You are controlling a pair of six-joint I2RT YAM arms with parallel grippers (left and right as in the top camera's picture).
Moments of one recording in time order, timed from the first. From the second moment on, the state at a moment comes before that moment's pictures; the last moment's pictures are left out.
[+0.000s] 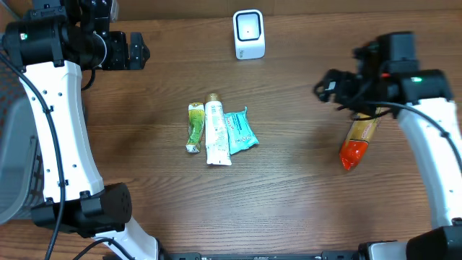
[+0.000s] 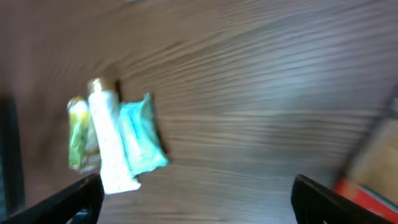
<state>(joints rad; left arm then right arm) 0.16 1.87 2.29 -1.46 0.21 0.11 0.12 1.56 1.46 -1.00 -0.33 0.33</state>
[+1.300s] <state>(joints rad) 0.16 1.87 2.29 -1.46 0.21 0.11 0.58 2.04 1.42 -0.59 -0.26 0.32</state>
